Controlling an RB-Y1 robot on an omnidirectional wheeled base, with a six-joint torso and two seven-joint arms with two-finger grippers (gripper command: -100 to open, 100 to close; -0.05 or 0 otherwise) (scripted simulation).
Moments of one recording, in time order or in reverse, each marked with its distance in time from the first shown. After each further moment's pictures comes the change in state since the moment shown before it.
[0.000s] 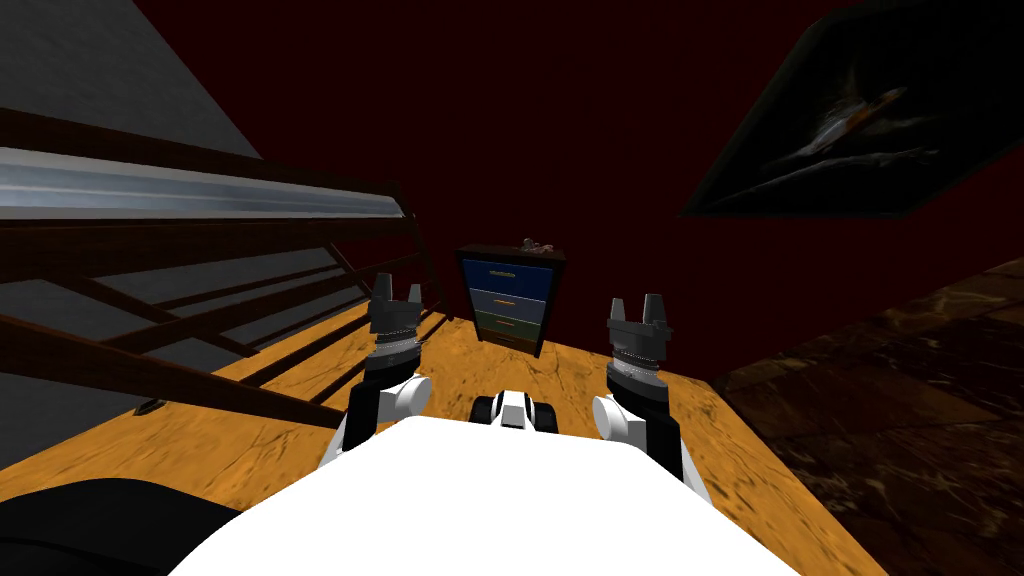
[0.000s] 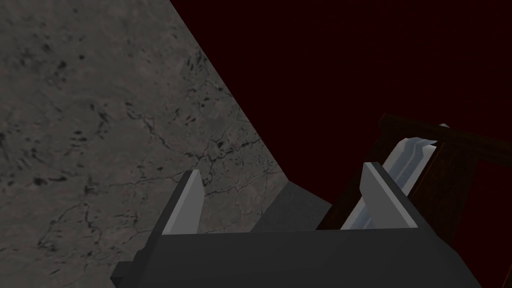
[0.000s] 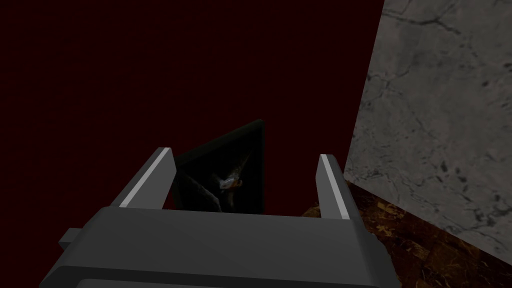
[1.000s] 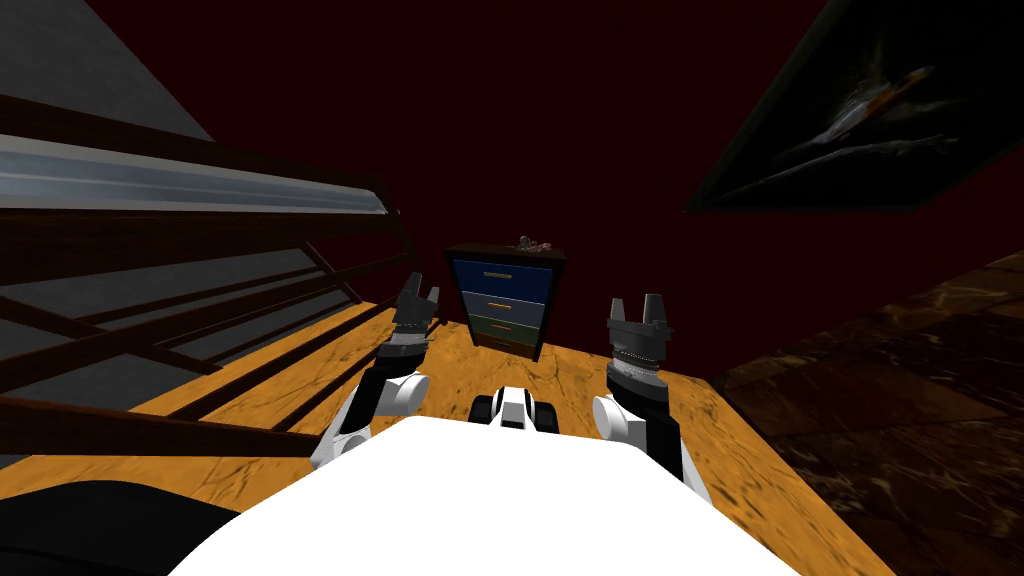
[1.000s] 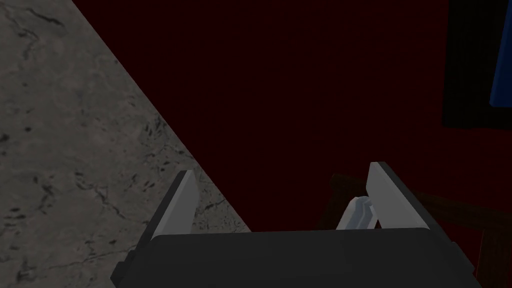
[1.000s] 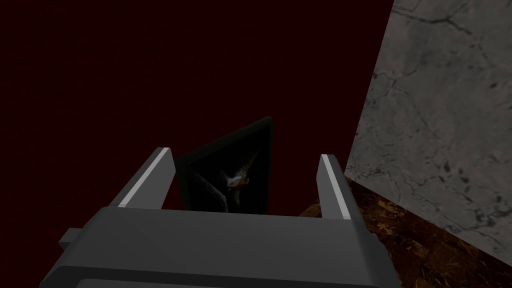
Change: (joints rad) left arm -0.041 0.146 -0.020 0.006 -0.016 0.183 0.018; right arm 0.000 0.000 0.000 0.000 0.000 0.000 0.000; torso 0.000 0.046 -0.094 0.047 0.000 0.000
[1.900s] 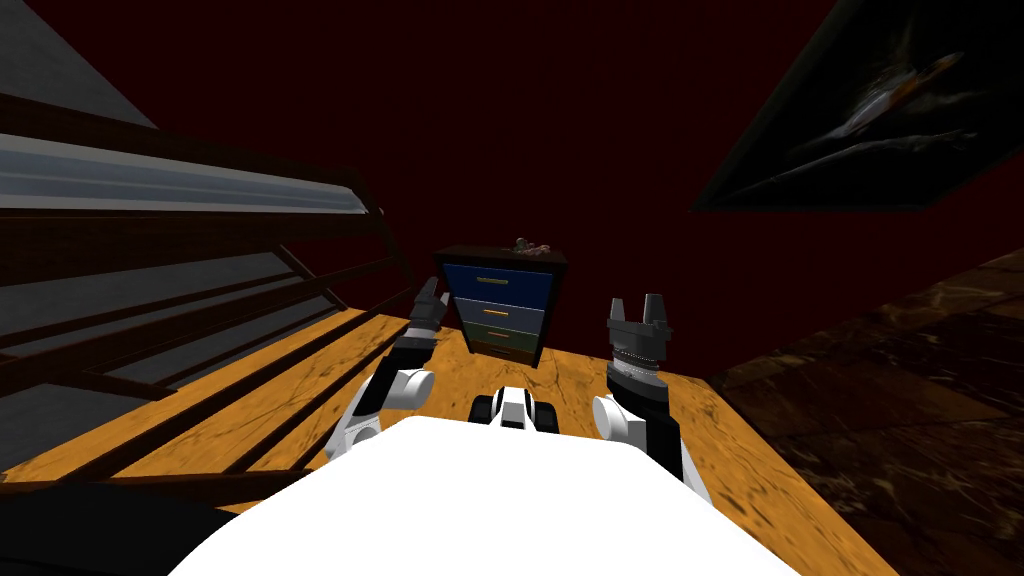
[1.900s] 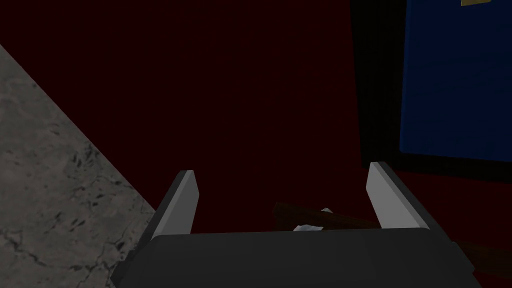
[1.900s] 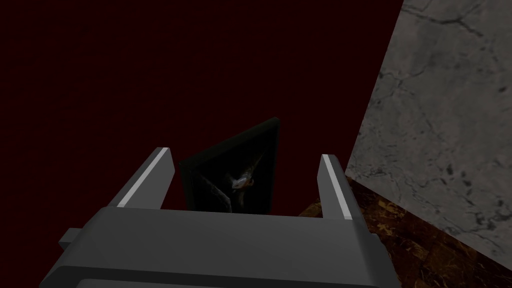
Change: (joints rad) left arm -0.039 -0.018 -0.024 0.010 -0.019 0.205 0.021; right arm 0.000 0.000 0.000 0.000 0.000 0.000 0.000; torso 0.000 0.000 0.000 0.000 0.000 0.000
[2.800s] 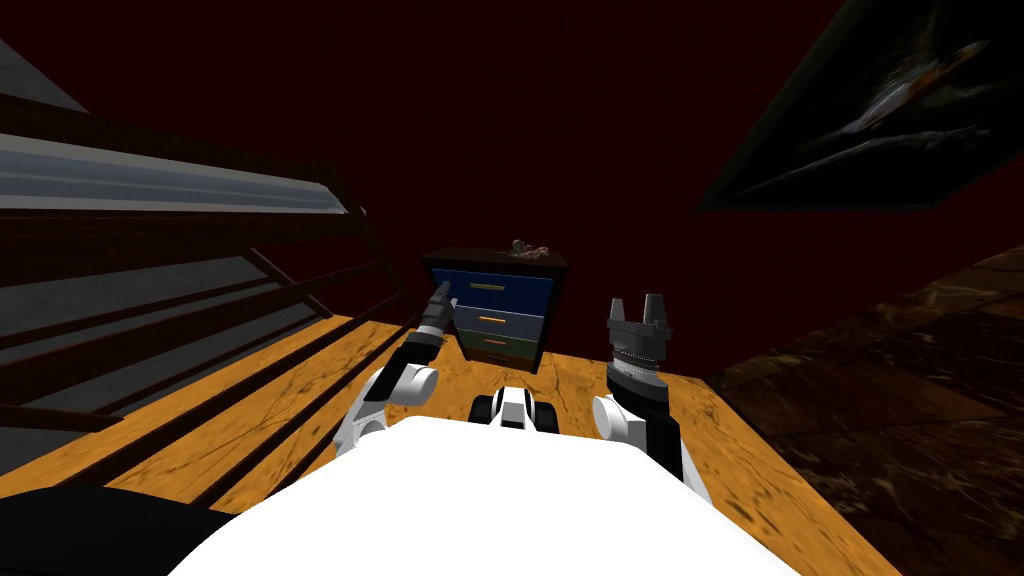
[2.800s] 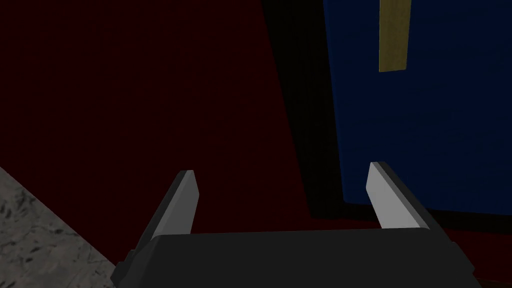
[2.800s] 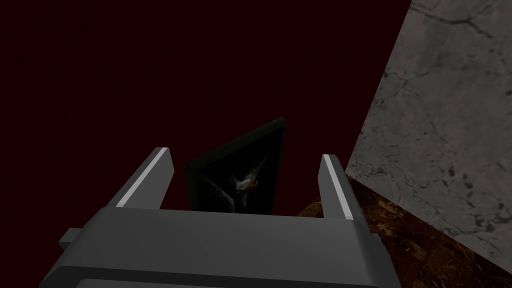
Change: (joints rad) left arm -0.033 0.014 -0.030 0.005 -0.022 0.183 0.013; right arm 0.000 0.000 0.000 0.000 0.000 0.000 0.000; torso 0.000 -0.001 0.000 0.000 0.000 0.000
